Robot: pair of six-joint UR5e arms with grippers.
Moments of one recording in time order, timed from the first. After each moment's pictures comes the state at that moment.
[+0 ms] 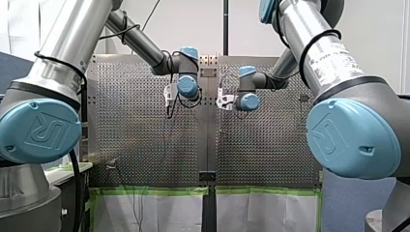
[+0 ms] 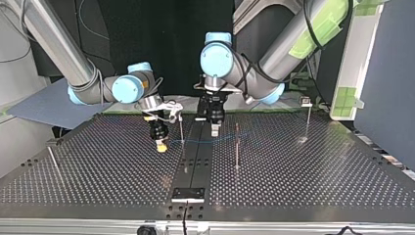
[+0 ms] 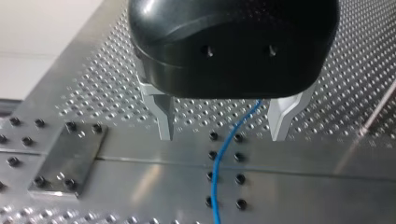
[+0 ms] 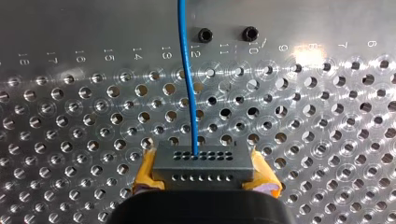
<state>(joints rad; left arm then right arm) -0.56 -1.94 -1.61 -2.75 -2.08 -1.63 2.09 -0.93 1.34 -0.43 1.50 1.63</state>
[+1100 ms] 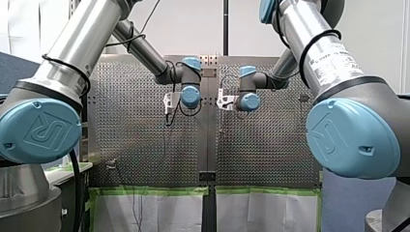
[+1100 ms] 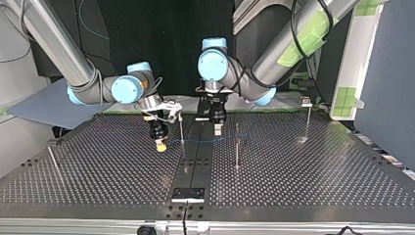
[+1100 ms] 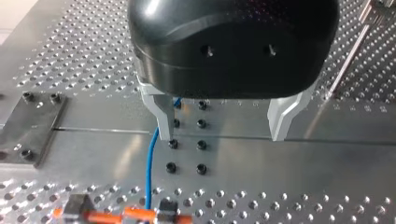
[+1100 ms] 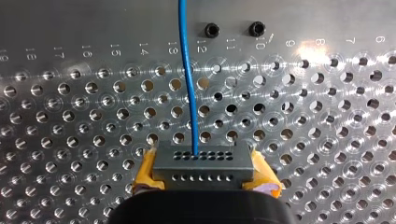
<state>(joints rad) -0.56 -2.02 -1.60 -2.69 -2.16 -1.59 2.09 -0.93 1.34 -0.42 1.50 1.62</state>
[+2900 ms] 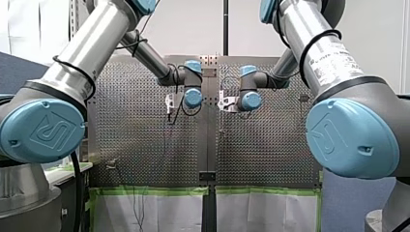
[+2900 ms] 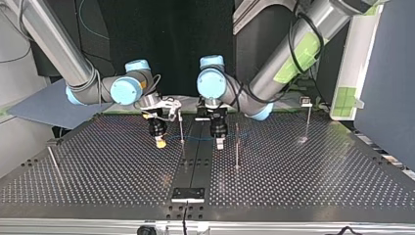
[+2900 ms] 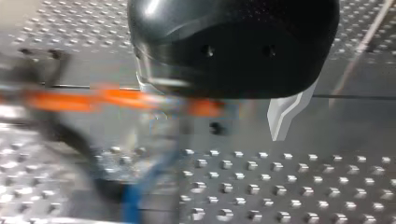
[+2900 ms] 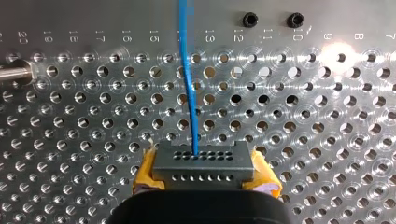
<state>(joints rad) -0.52 -2.11 -1.46 -2.71 -2.16 -1.59 2.09 -0.93 1.34 -0.34 1.50 1.59</state>
